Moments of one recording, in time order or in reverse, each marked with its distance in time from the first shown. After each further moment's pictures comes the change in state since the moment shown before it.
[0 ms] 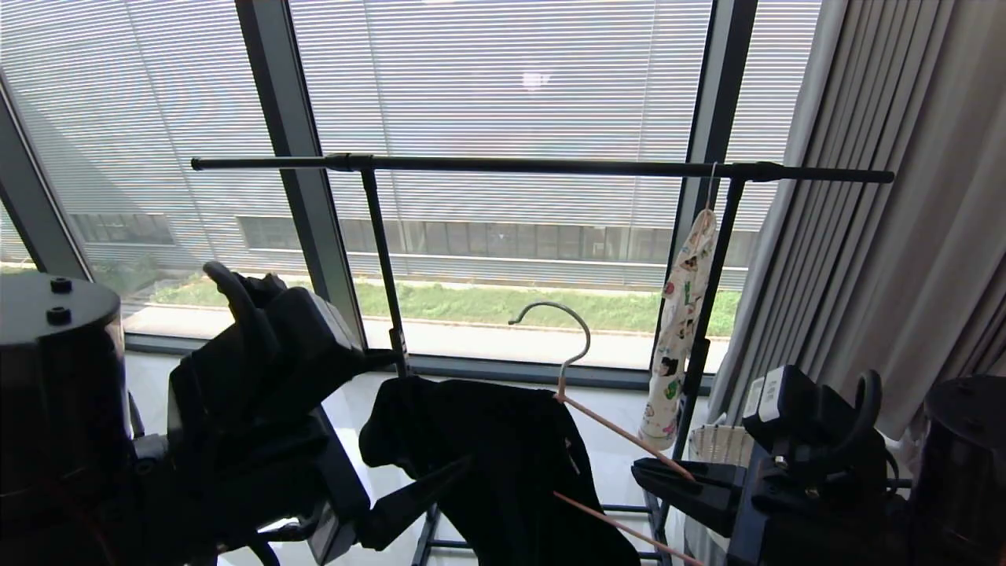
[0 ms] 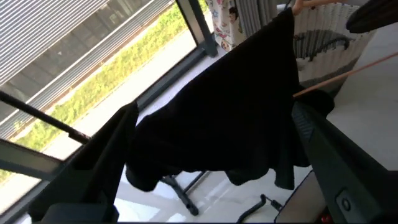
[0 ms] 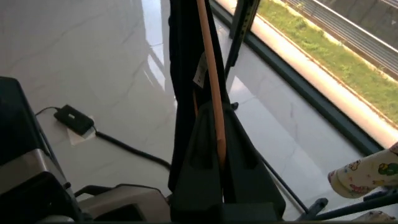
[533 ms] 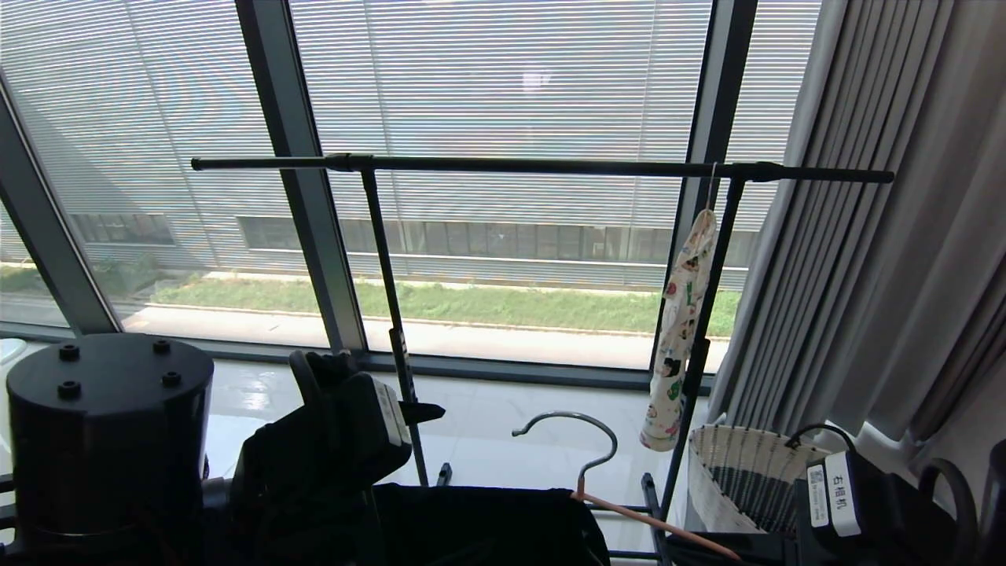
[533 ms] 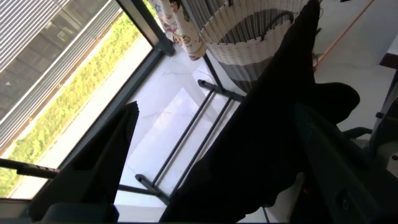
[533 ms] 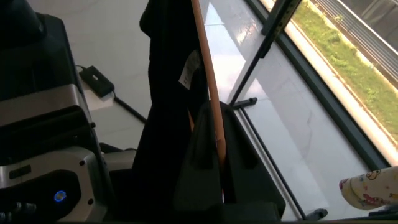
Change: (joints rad) left arm -0.004 0.073 0.089 -0.078 -0.158 0.073; right arm 0.005 -0.090 0.133 -0.001 0.123 -0.110
